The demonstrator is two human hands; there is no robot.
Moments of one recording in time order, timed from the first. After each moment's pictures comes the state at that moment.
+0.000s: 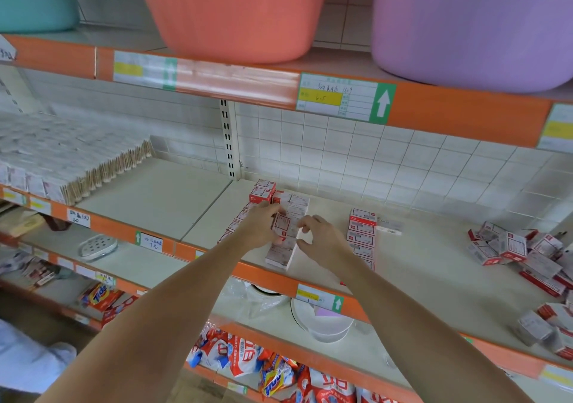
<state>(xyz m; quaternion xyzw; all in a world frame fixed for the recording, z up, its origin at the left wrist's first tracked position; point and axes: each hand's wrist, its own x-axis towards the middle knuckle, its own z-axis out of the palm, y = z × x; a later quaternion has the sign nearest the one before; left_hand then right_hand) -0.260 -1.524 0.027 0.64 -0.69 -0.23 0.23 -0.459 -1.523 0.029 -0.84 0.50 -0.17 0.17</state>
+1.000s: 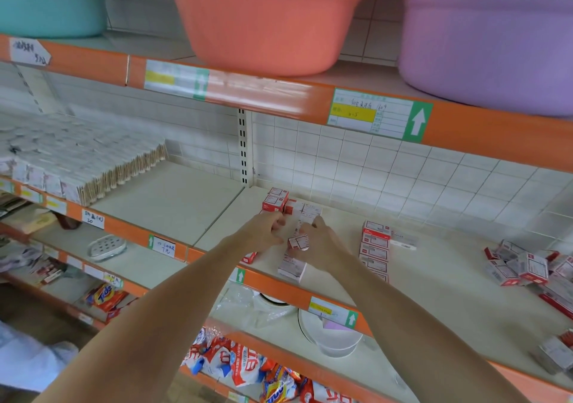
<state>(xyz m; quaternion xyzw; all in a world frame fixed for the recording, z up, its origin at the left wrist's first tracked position) -0.231 -1.524 0.037 0.64 -0.70 -0.25 0.19 -0.421 -1.539 0.033 -0.85 0.51 -0.08 0.12</state>
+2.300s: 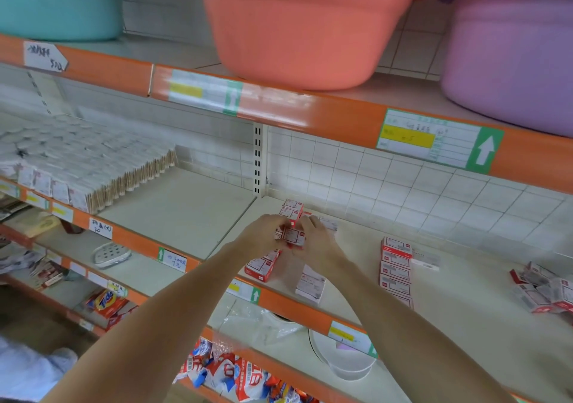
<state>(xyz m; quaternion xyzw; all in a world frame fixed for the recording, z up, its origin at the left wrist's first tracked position) -0.189 -1.549 0.033 0.60 -0.75 -0.17 0.22 -0.364 -1.565 0.031 -0.86 0.47 -0.18 0.13</state>
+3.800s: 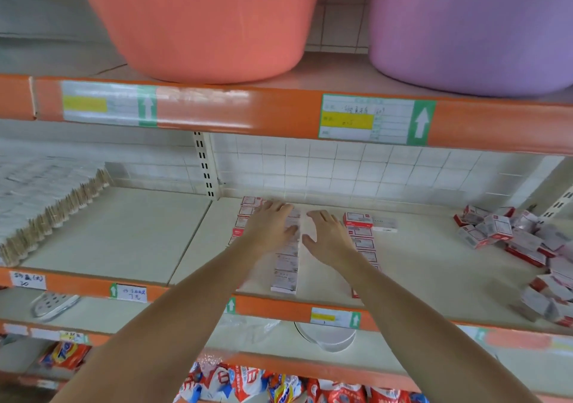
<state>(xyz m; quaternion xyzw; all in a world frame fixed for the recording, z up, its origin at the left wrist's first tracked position) -0.267 -1.583 0.043 0.55 -0.82 -0.05 0.12 -0.444 -1.563 0.026 -0.76 0.62 -0.17 0.11</state>
